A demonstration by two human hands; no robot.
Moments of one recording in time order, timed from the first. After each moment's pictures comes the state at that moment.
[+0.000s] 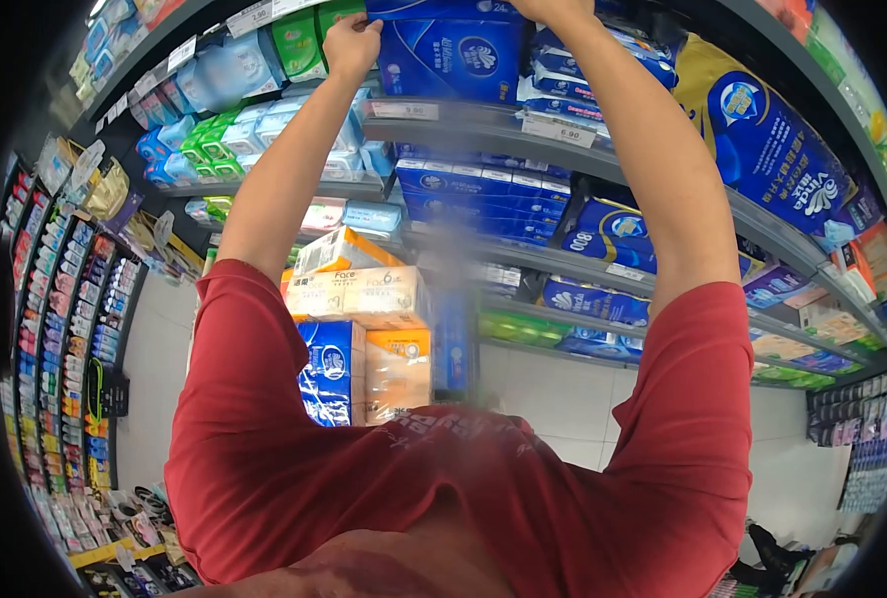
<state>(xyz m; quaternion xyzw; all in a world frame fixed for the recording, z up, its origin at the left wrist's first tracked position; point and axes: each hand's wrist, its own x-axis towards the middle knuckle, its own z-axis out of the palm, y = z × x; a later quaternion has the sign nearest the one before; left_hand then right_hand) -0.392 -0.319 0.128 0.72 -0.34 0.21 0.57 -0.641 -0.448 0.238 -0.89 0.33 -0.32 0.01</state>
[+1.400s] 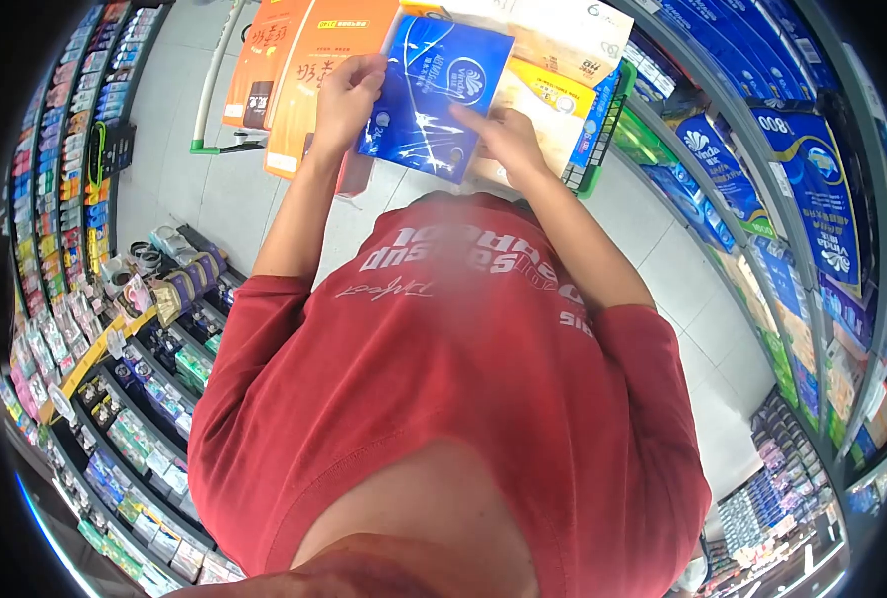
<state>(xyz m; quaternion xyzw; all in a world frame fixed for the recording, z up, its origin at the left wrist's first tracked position) -0.577 0.133 -0.169 0.85 -0.10 -0.10 0.51 -0.711 -0.051 -0.179 -0.58 0.33 0.13 0.74</state>
